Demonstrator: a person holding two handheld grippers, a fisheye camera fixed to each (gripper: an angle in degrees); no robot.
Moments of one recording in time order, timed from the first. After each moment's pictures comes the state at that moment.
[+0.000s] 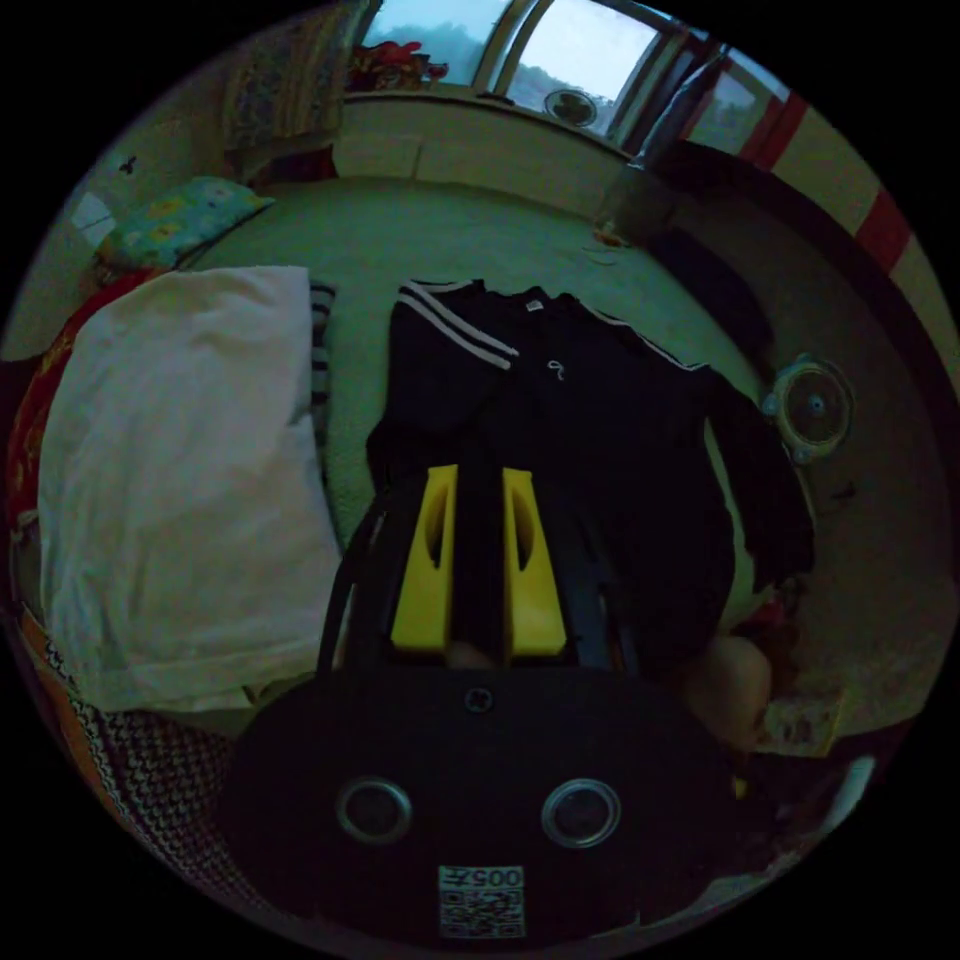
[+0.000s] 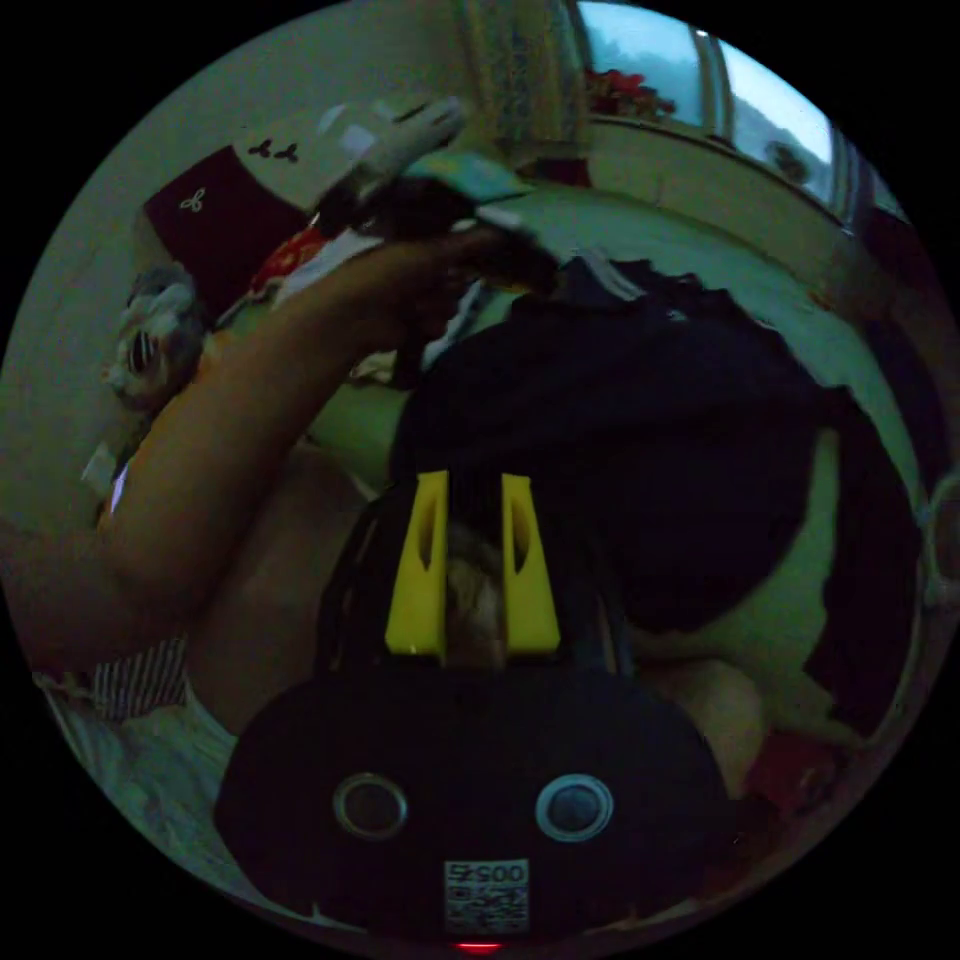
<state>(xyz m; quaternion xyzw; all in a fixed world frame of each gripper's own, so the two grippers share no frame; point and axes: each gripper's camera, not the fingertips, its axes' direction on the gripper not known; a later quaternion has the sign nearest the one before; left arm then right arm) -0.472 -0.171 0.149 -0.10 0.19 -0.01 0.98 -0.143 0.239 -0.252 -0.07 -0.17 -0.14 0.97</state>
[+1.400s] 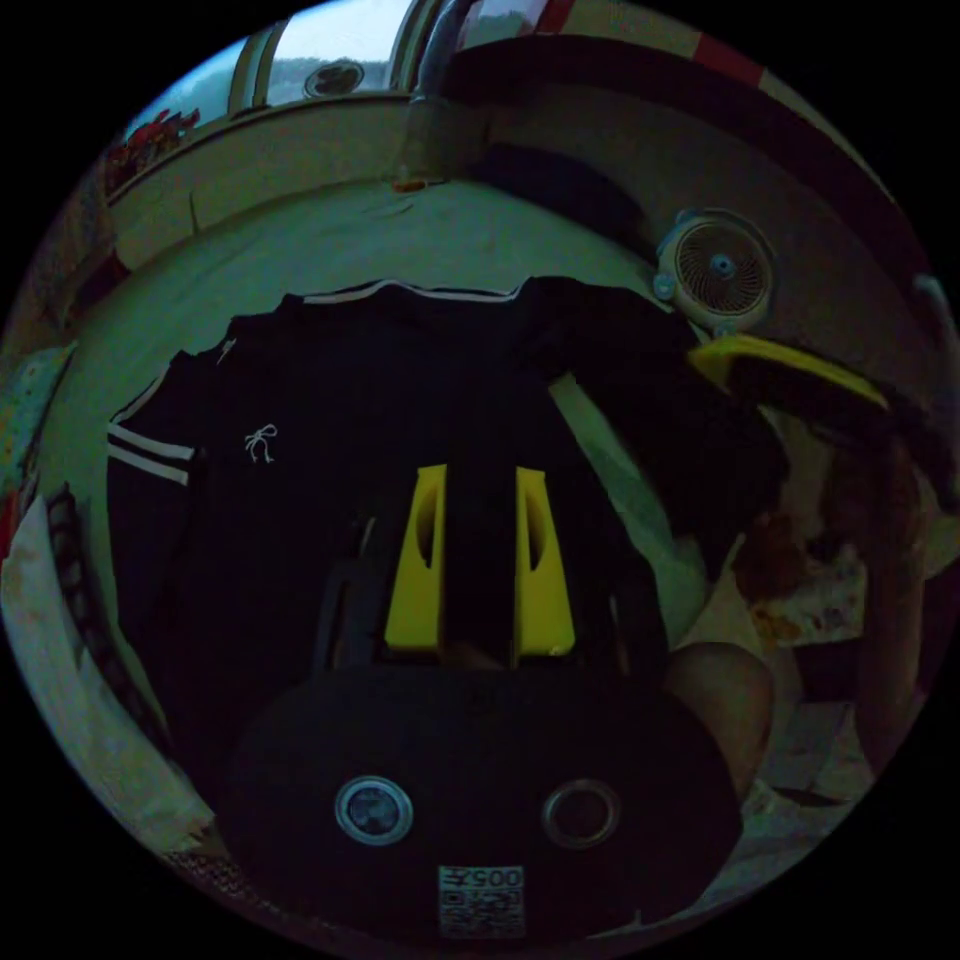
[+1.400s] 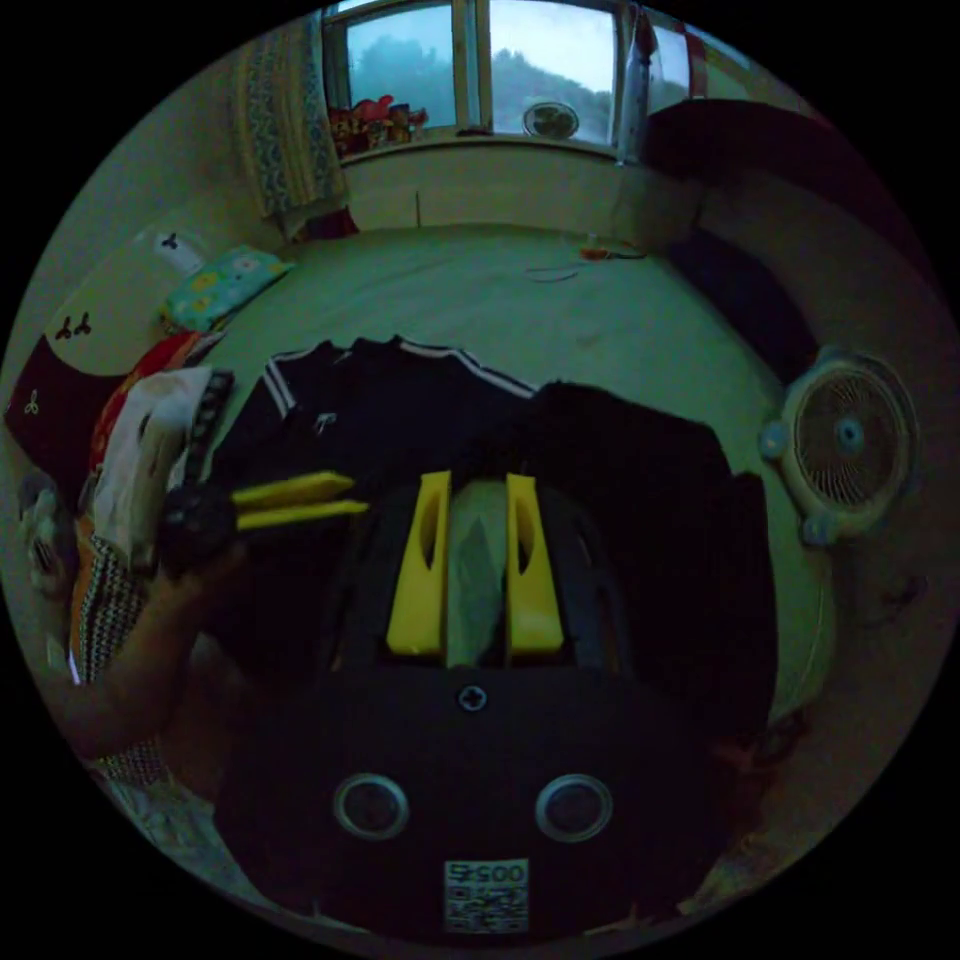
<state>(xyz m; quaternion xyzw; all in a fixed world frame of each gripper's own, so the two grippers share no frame) -0.116 -0.303 0.218 -0.08 0.28 0.16 0.94 0.235 -0.271 -0.078 -0.07 -0.05 -0.03 1.00</state>
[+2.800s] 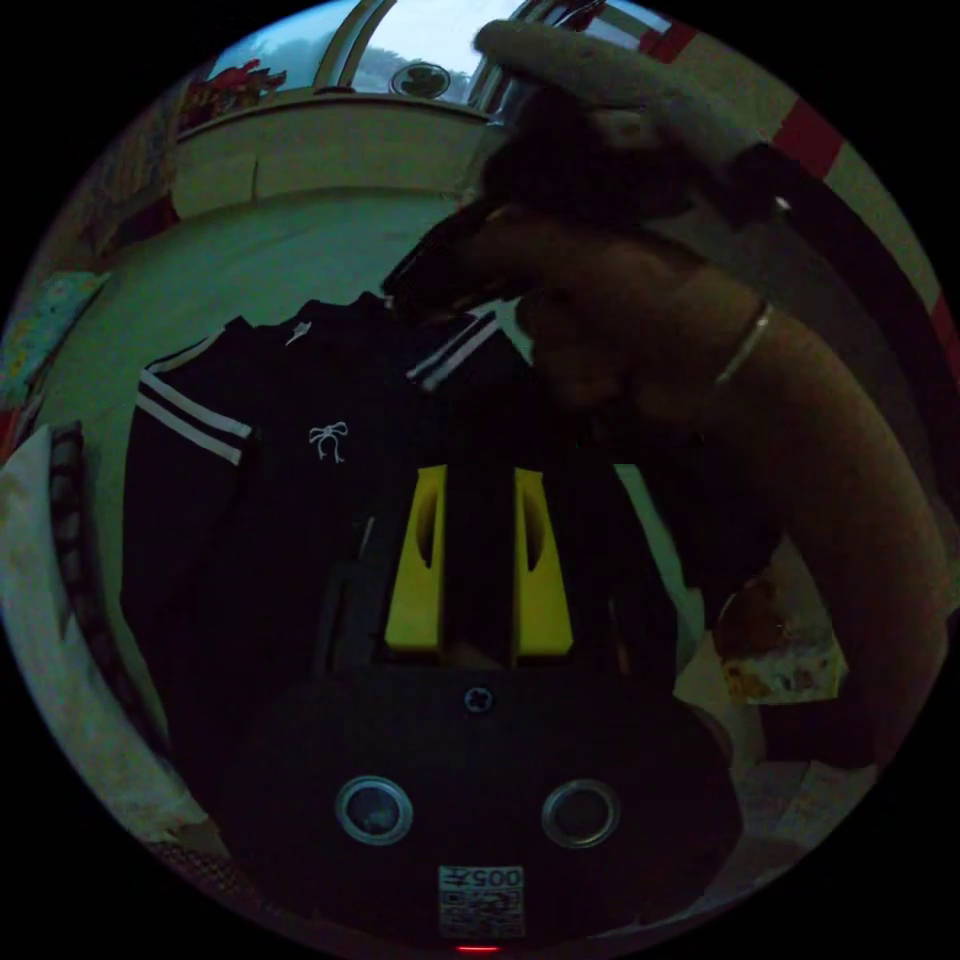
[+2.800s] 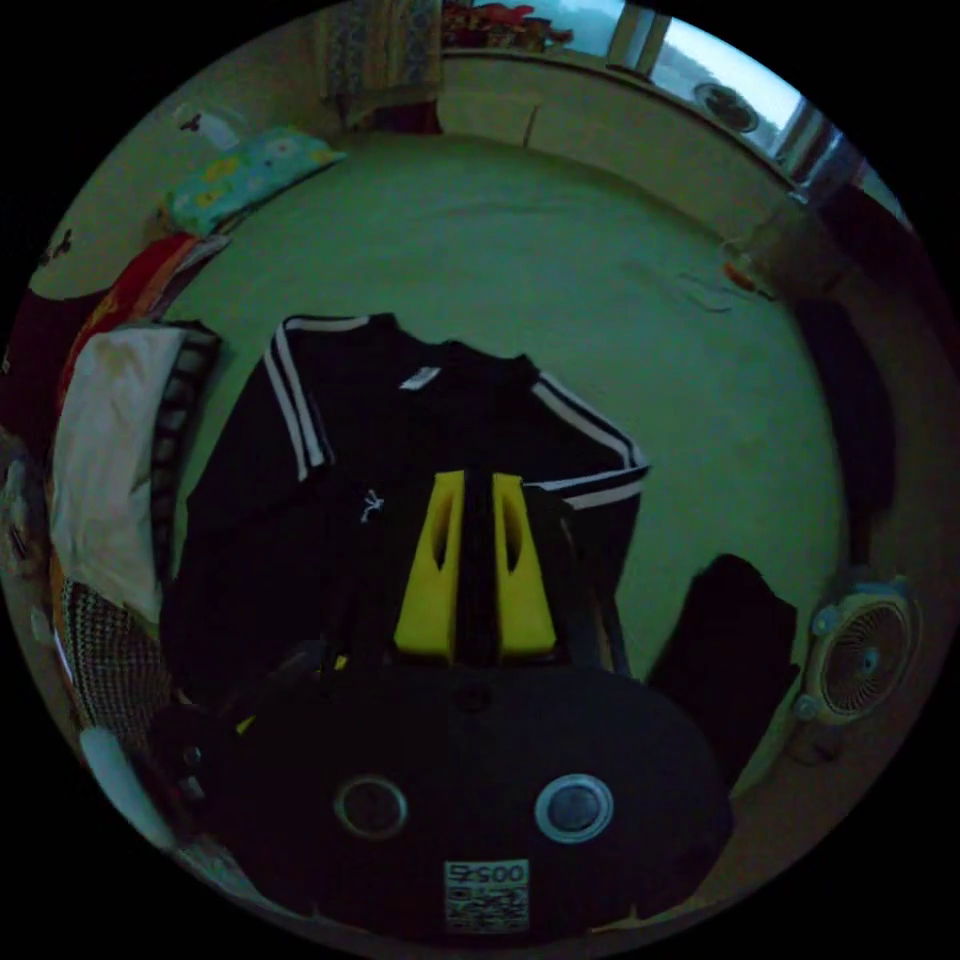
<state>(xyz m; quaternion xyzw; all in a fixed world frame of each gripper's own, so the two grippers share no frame) -0.158 -0.355 0.318 -0.09 0.29 0.08 0.95 0.102 -0.619 0.135 -0.19 -0.01 -0.16 0.97</state>
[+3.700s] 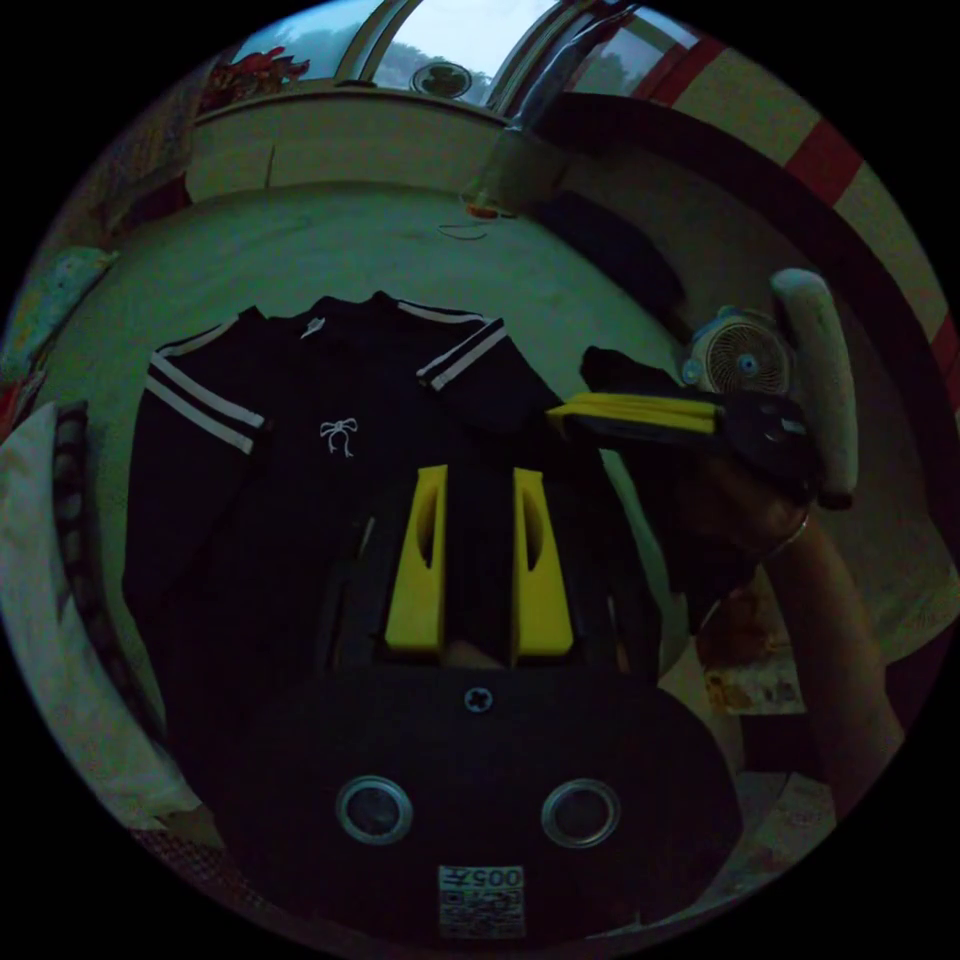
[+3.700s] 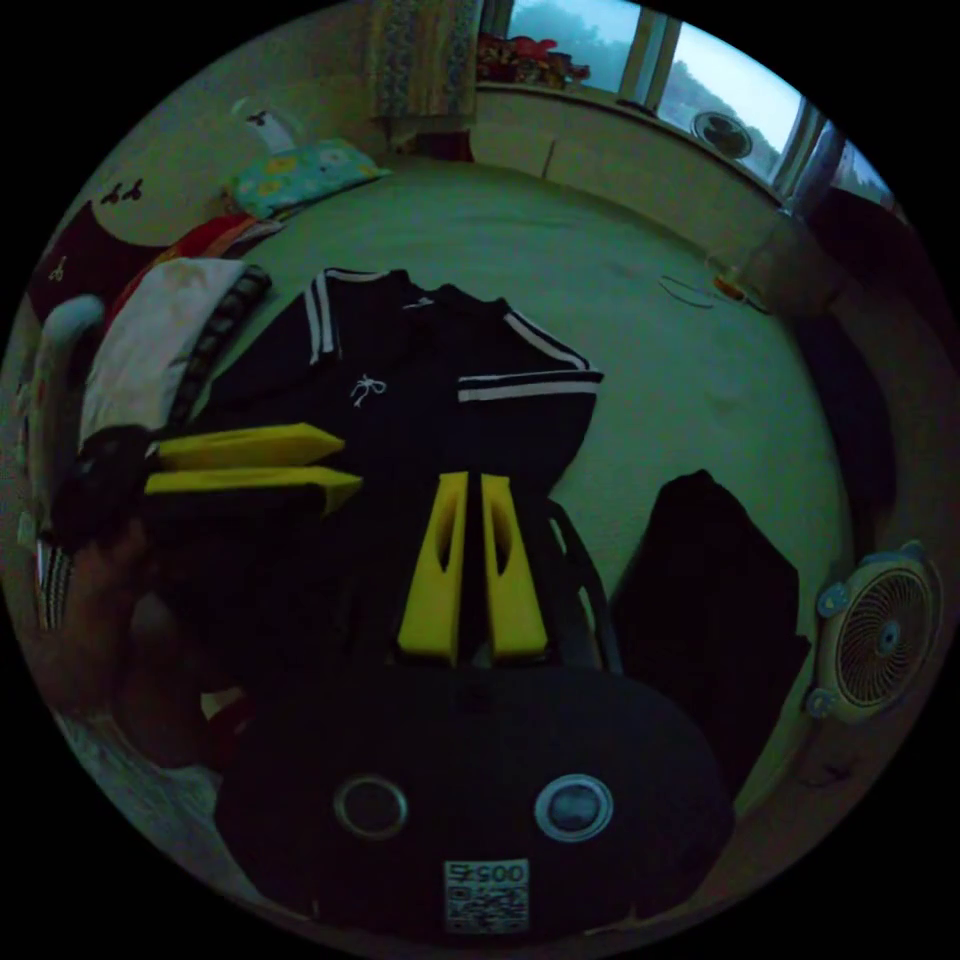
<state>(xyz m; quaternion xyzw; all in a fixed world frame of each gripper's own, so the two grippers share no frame) -0.208 -0.360 0.341 -0.10 0.30 0.05 0.95 0.174 -0.571 0.123 -0.10 -0.08 -0.20 0.97</state>
